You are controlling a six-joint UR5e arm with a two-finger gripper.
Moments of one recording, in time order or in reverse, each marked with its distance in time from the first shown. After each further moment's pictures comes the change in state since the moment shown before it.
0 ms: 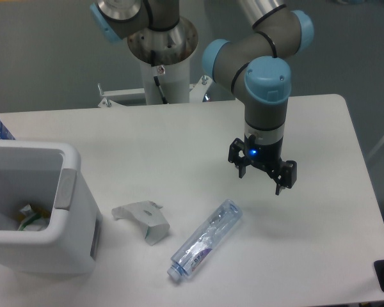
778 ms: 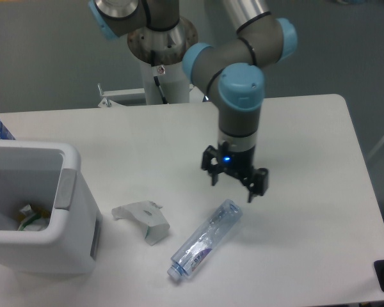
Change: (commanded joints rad) arm -0.132 0.011 -0.063 0.054 -0.129 -0.130
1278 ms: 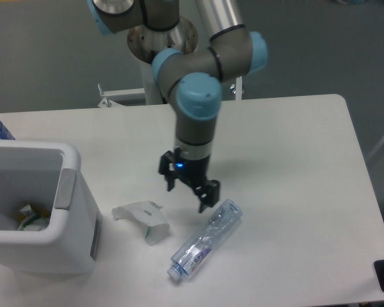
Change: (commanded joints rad) arm -0.135 -0.032 -0.003 0.005 -0.005 0.005
